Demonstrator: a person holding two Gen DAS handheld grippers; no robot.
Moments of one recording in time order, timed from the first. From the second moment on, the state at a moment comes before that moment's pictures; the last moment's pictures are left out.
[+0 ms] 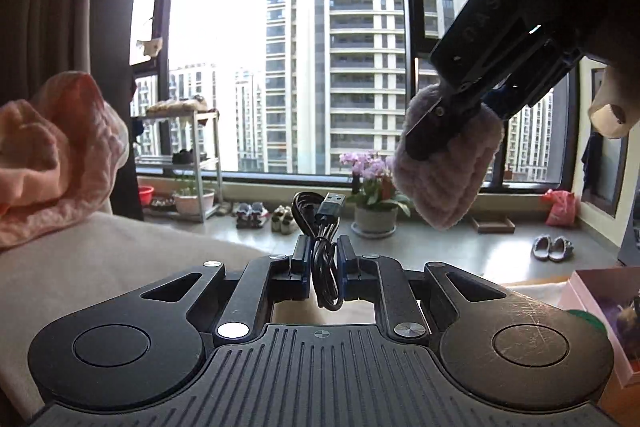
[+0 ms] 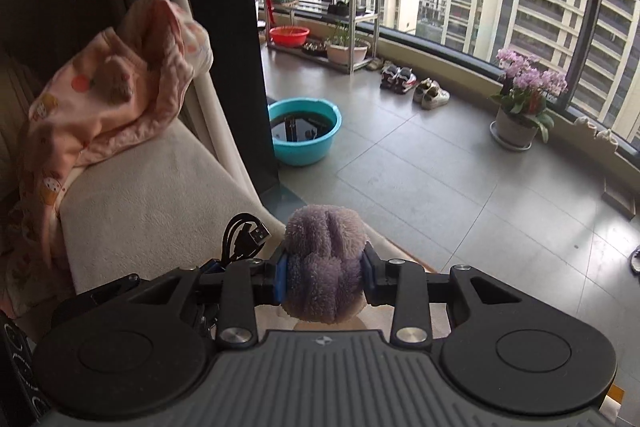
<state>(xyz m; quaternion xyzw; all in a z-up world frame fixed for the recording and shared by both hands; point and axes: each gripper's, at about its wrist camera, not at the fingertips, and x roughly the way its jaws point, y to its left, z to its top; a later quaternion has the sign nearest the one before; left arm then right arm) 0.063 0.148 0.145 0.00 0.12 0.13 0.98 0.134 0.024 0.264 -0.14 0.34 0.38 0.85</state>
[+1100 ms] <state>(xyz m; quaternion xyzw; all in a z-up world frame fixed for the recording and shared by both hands) 0.123 -0.090 0.110 0.07 0.28 -0.20 0.94 0.154 -0.308 0.184 0.03 0.37 0.18 0.91</state>
